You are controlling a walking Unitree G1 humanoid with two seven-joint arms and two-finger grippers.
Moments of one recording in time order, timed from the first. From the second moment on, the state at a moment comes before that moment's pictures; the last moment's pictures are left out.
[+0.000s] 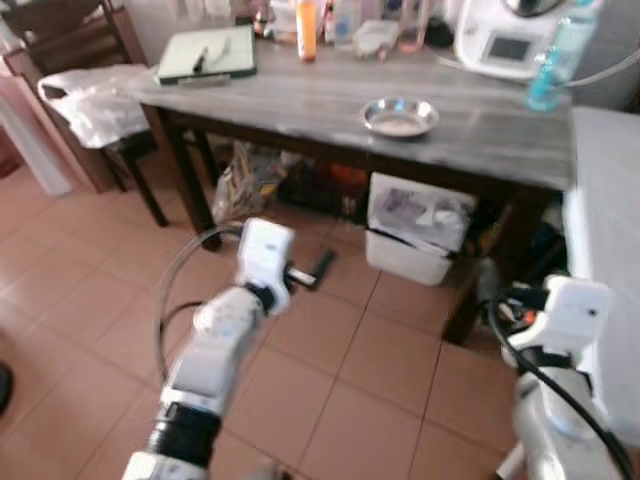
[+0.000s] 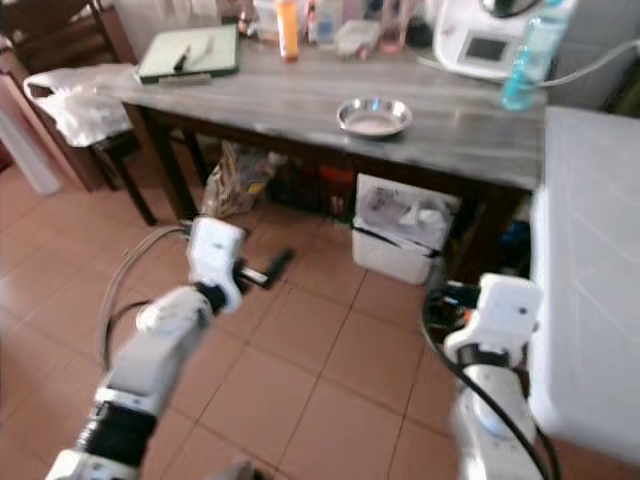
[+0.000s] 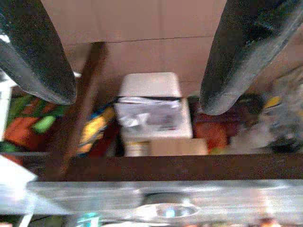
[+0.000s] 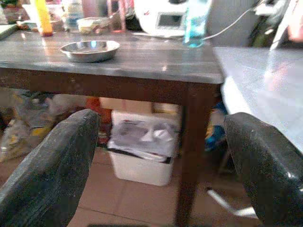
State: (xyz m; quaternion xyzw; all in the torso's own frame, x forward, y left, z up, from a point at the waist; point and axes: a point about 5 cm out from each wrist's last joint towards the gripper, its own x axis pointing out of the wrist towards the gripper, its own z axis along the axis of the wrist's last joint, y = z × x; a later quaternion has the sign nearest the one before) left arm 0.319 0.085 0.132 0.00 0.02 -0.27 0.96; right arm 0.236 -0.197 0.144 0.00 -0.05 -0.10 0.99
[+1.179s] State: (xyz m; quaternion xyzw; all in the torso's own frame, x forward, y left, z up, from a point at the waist) left arm 0.314 0.072 0.135 -0.02 -0.01 -0.33 0.94; right arm 0.232 -0.196 0.141 0.00 -0.04 -0.11 0.99
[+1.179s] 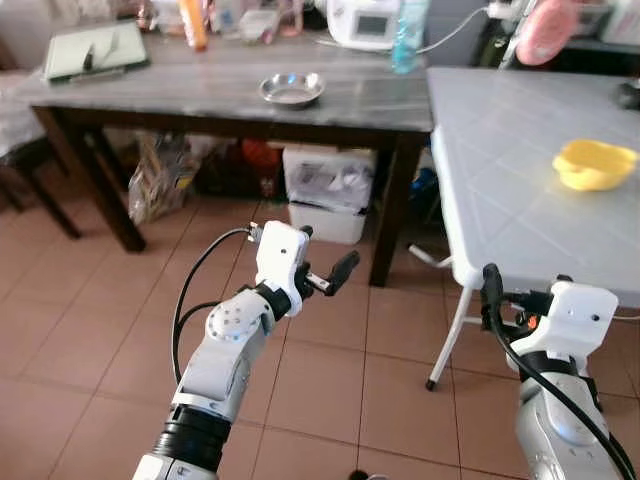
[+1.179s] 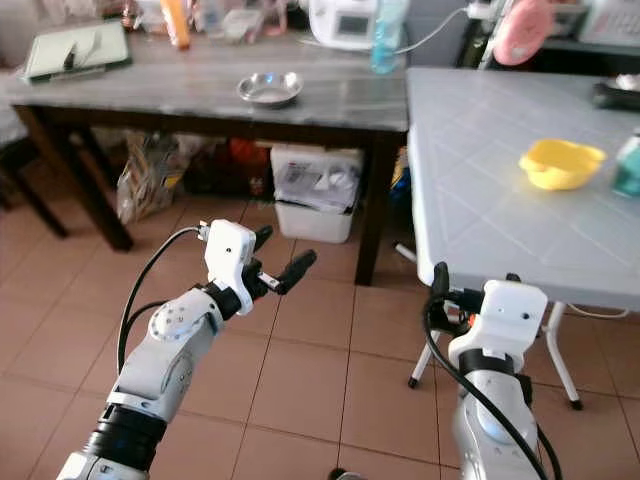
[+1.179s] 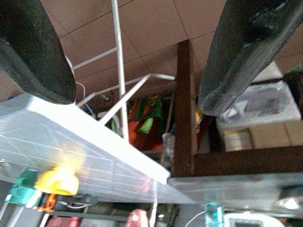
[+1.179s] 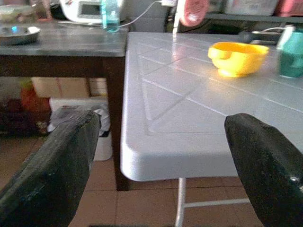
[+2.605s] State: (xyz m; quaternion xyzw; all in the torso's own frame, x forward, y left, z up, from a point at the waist) left arm 0.315 0.054 0.138 -0.06 -0.03 -0.32 0.95; right arm 0.210 -0.203 0.153 -0.04 -0.07 -0.12 0.99
